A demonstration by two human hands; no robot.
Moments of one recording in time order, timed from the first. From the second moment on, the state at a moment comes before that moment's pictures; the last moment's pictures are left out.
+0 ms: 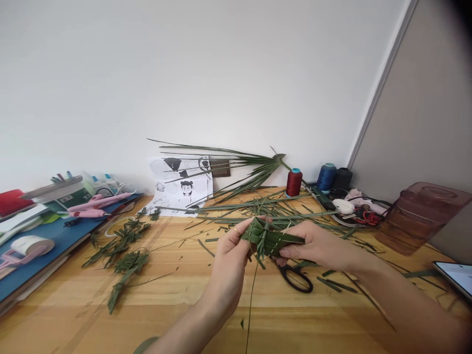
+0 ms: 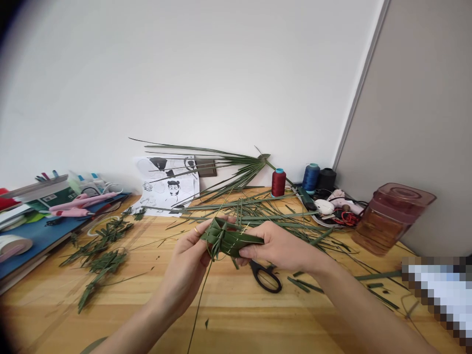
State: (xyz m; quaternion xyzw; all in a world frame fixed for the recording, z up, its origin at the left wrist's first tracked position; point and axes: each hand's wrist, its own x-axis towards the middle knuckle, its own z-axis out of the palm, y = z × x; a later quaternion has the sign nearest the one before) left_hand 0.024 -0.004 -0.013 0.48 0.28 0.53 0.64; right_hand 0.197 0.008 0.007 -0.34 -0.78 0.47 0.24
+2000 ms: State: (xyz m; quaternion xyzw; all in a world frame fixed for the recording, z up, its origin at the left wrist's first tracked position) left_hand 0.018 0.011 -0.009 0.37 0.41 0.48 0.68; right_hand 0.182 0.001 0.005 -0.44 -0.57 0.55 0.41
